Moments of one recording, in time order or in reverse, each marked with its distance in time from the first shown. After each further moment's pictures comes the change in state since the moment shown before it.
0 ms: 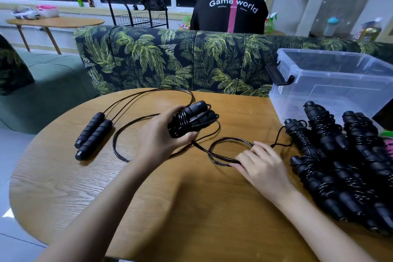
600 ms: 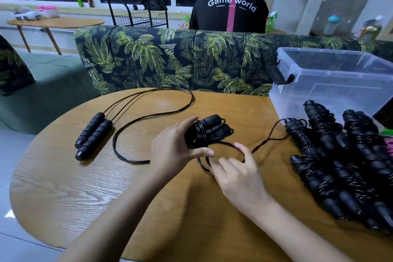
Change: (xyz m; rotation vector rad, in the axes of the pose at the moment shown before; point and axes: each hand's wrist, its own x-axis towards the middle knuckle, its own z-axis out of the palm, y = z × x) left_hand -0.015 0.026 0.017 0.135 -0.089 0.002; right_hand 0.020 -0.061 -0.009 0.000 -0.020 0.047
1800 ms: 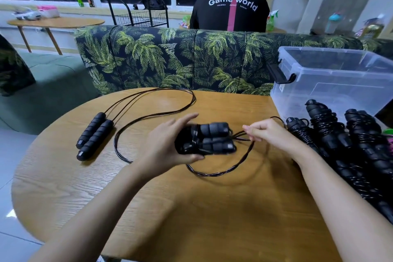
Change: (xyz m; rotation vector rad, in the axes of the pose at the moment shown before) left_hand 0.001 -0.034 -0.013 -0.174 -0.103 0.313; right_hand 0.049 0.123 0.008 1.050 -0.713 0.714
